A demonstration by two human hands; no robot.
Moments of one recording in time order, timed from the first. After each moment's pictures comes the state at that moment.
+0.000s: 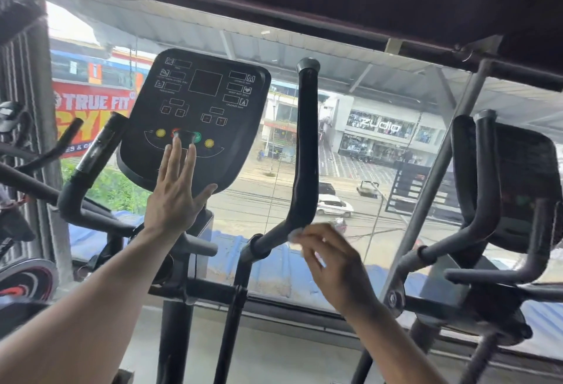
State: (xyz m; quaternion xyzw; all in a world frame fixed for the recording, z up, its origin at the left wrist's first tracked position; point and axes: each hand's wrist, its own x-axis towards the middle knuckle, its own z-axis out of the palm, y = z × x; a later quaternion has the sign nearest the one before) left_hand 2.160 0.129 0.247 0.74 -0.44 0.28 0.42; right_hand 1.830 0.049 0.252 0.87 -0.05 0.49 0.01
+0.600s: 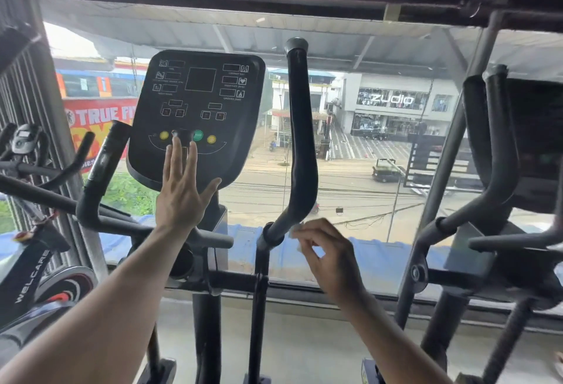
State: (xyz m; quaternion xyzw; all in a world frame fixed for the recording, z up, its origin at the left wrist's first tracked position) left_hand 2.156 0.130 0.249 0.76 -0.44 0.28 0.40; right_hand 1.852 0.039 0.206 0.82 -0.09 0.55 -0.12
